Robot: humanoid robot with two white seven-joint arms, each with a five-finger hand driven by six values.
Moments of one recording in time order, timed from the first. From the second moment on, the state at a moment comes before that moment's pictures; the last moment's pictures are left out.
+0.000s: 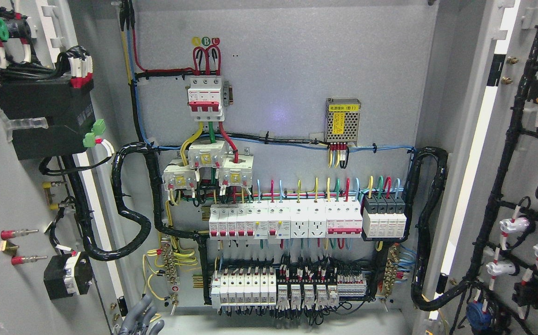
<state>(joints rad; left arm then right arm) 0.19 0.19 -0.18 -2.05 0.28 -0.45 0.12 0.47 -0.46 -0.20 -2.08 -0.61 -0.71 0.05</state>
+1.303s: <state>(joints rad) 0.23 0.22 -0.03 -2.05 0.44 -0.46 0.12 0.53 -0.41 -0.30 -2.06 -0.80 -0.65 0.05</state>
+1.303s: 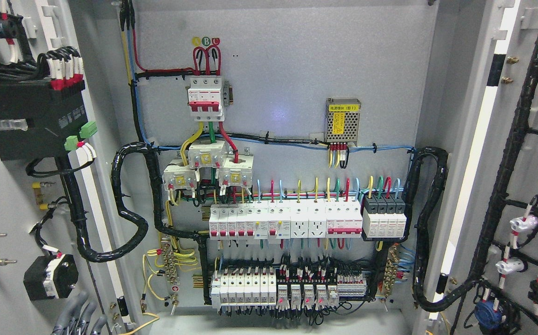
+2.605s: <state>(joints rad) 0.25 0.32 0.20 -1.99 0.65 -0.46 0.12 0.53 -0.41 -0.34 -2.01 -0.81 -0.65 0.05</state>
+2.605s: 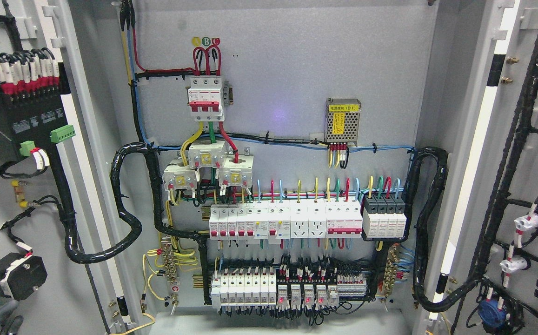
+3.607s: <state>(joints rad) 0.23 0.41 0.29 -1.88 0.77 -0.45 0.12 0.53 -0.43 -0.33 -2.01 -0.81 -0.65 0.06</state>
